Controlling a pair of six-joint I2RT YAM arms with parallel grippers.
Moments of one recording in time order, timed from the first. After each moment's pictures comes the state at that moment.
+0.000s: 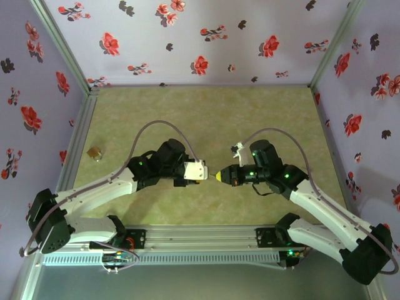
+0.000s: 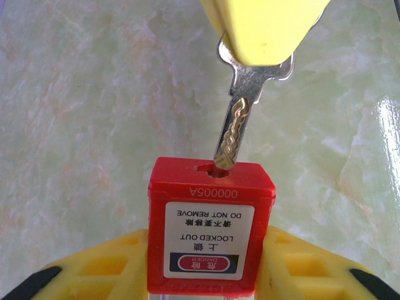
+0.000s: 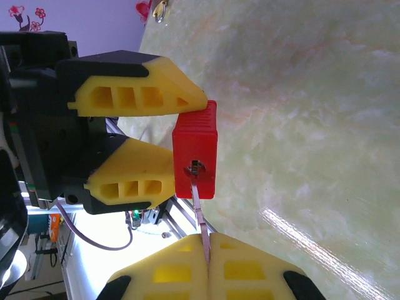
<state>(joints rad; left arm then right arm) -0.95 1.23 0.91 -0.43 0.20 0.72 0.67 0.92 0.72 -0.48 -0.61 0.62</state>
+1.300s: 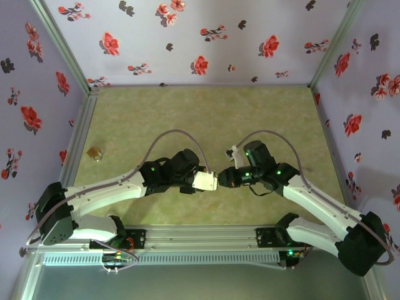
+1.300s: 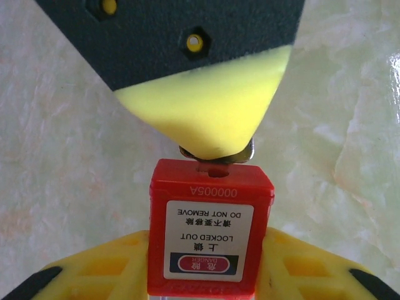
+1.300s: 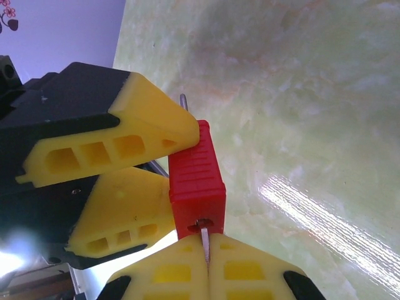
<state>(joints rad) -1.11 1.30 0.94 -0.44 0.01 0.72 0.67 1.01 0.68 -0.45 -0.66 0.62</state>
